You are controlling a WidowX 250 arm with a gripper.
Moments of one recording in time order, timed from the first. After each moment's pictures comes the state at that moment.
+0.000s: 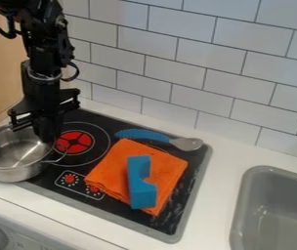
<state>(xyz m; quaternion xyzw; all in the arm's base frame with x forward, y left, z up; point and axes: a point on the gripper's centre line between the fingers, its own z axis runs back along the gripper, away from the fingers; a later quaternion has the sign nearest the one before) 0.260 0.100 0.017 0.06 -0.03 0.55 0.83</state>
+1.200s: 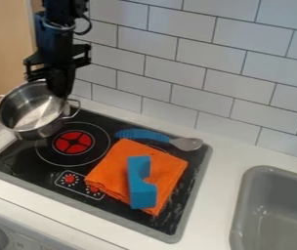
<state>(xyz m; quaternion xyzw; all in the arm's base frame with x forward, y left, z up) 0.313 0.103 0.064 0.07 -0.05 0.55 0.83</state>
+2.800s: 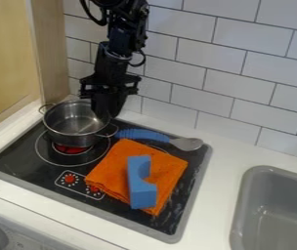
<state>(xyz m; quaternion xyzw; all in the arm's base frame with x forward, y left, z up) 0.353 0.057 0.022 0.12 0.00 0.45 0.88</state>
